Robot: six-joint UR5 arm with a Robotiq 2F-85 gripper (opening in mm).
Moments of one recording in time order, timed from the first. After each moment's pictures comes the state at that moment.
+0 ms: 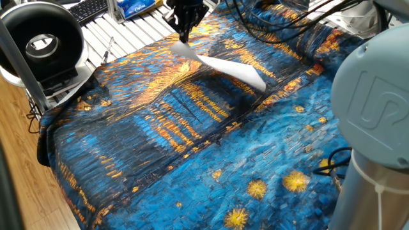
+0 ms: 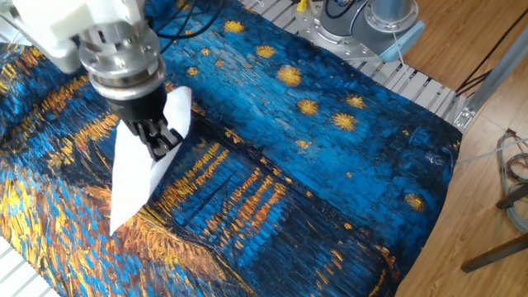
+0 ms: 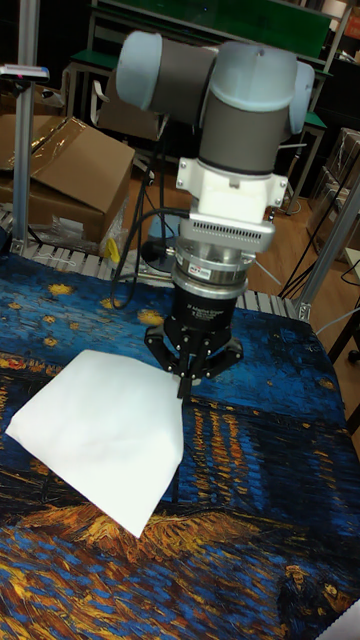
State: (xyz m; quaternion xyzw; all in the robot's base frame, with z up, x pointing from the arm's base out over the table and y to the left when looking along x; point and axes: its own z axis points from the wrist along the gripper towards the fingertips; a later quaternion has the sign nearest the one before) arm 0.644 0.021 0.192 0.03 1.00 0.04 0.05
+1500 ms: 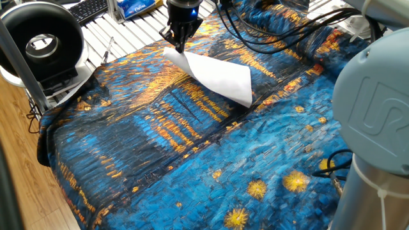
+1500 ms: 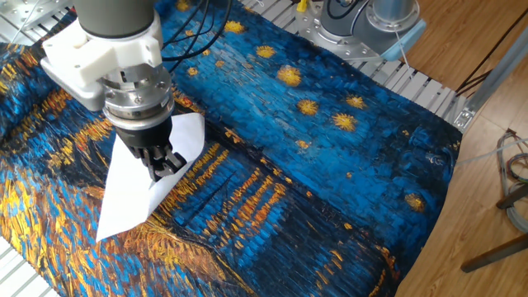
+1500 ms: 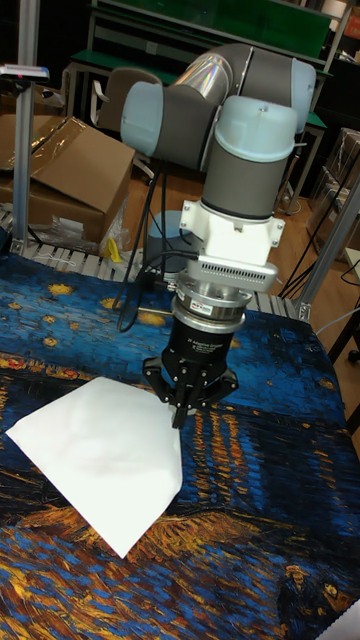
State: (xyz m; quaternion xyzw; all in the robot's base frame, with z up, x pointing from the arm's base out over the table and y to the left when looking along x) arm 0.657 0.024 0.156 -0.01 1.00 0.02 0.07
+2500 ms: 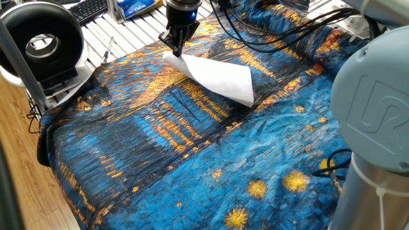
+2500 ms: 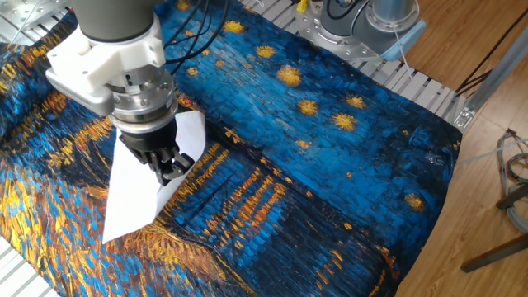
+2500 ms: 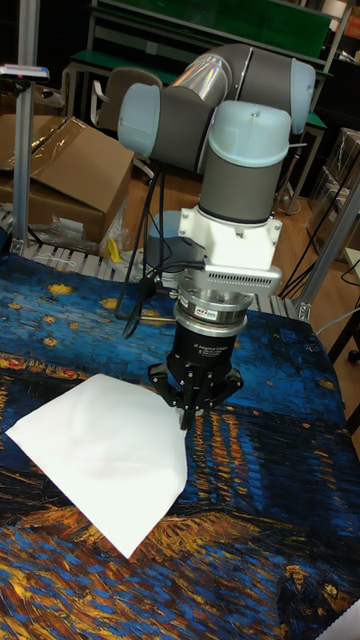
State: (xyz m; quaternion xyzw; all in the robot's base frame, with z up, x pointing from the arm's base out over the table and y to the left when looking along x) arm 0.652 0.034 0.152 -0.06 1.00 0.04 0.06
